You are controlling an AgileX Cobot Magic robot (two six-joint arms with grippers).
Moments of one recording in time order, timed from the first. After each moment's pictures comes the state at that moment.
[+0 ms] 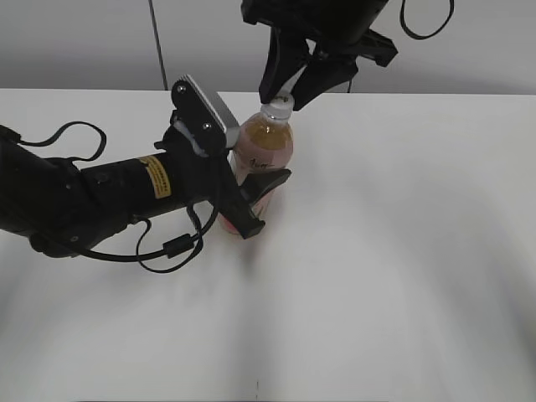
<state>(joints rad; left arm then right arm) -0.53 1.96 -0.82 0.48 -0.85 0.09 0.50 1.97 -1.86 0.41 1.22 0.08</state>
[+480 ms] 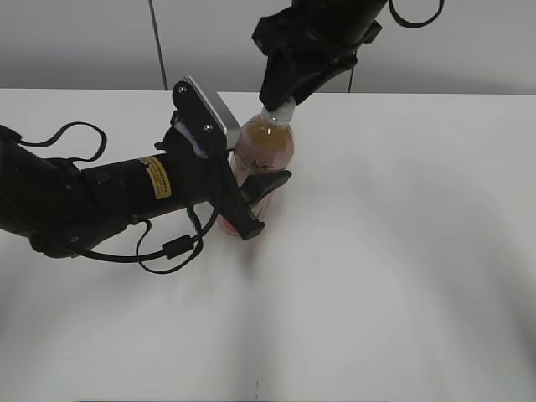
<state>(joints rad) -0.53 1.96 -0.82 0.49 -0.85 0.09 0.50 1.97 -1.86 0.37 1.22 -0.35</state>
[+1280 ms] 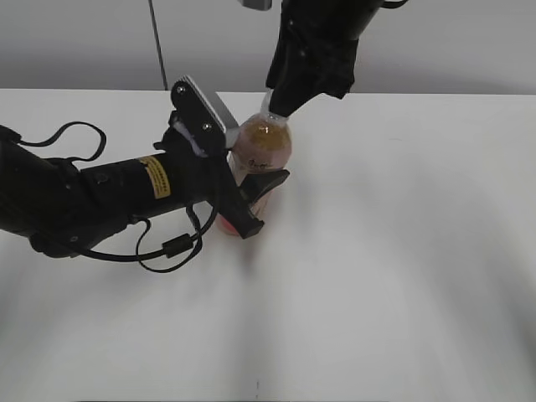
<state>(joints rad) -0.53 1.96 -0.82 0.48 -0.84 0.09 0.50 1.97 -1.86 0.38 1.21 -1.31</state>
